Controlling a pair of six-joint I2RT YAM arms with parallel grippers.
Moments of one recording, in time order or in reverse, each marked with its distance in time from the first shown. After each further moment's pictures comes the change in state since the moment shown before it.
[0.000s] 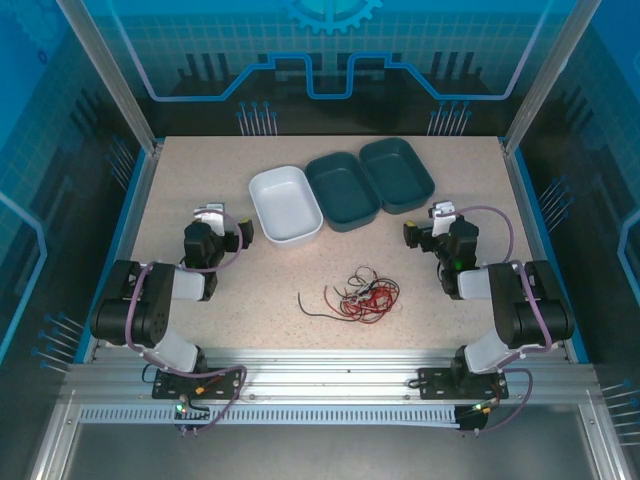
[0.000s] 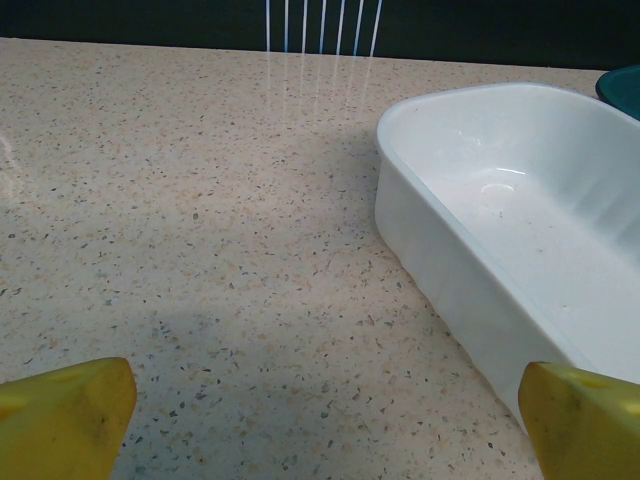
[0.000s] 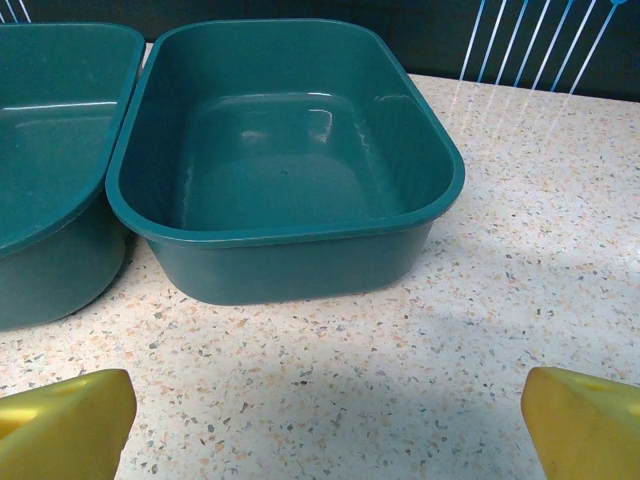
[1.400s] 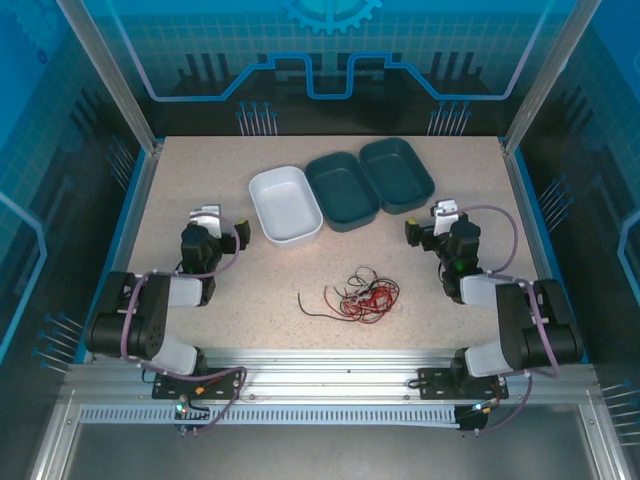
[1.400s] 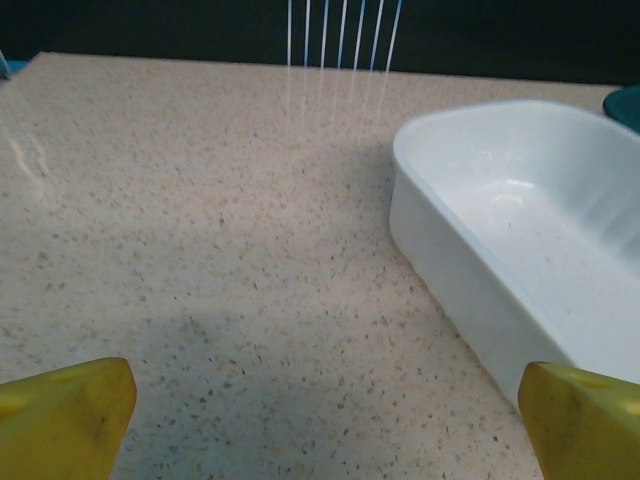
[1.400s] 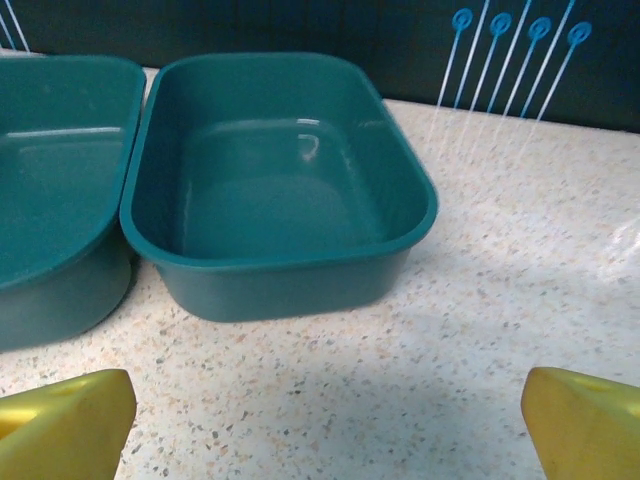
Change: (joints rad) left arm 0.001 -0.101 -0.039 -0.029 -0.039 -0.003; right arm 0.026 -0.158 -0.009 -0.117 0.073 0.001
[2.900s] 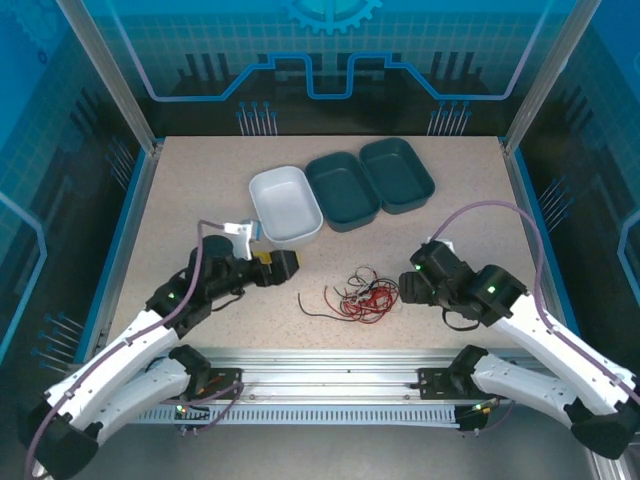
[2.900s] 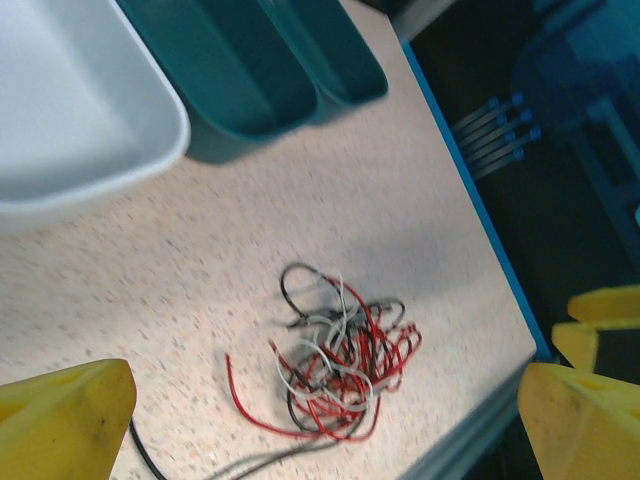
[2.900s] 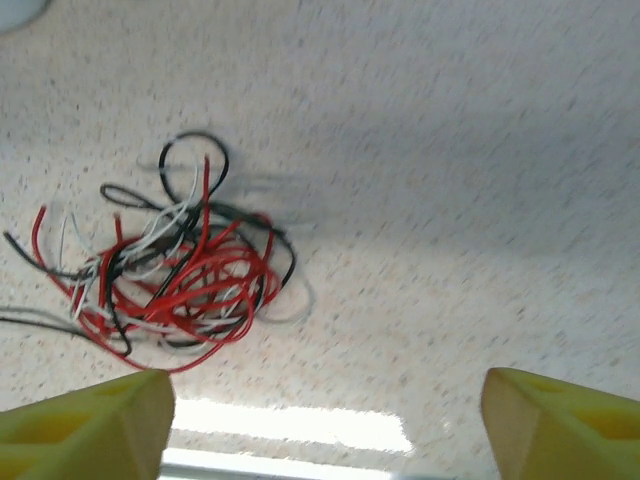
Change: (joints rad) left arm -0.574 -0.690 0.267 -1.093 0.220 -0.601; right arm 0.687 -0.531 0.525 -1.865 0.303 0.776
